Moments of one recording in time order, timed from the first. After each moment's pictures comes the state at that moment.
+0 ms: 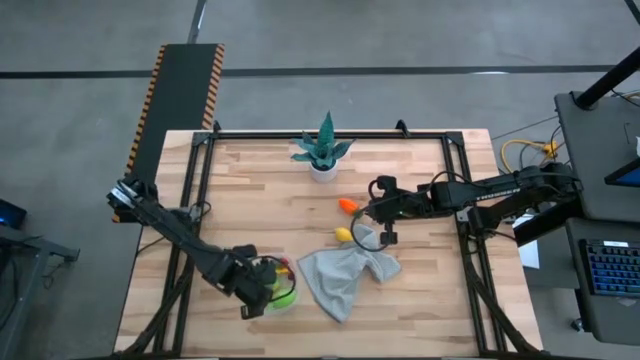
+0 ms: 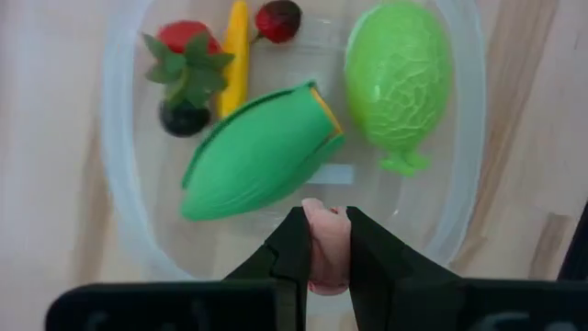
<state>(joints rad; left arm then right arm) -0.62 1.56 1.14 -0.91 -0.10 -0.86 0.08 1.27 0.85 -0.42 0.24 -0.12</state>
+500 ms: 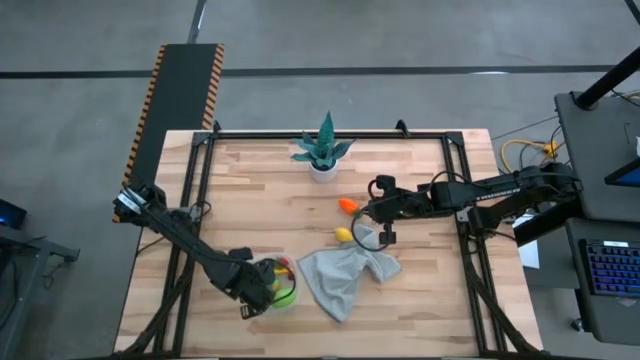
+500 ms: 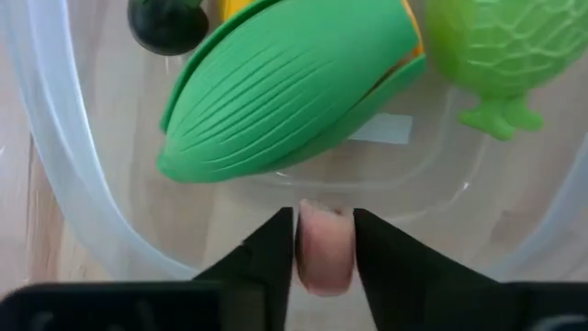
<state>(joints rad) -0.63 1.64 1.06 -0.87 -0.02 -0.94 0.08 1.27 0.85 -0.38 0.24 -0.14</state>
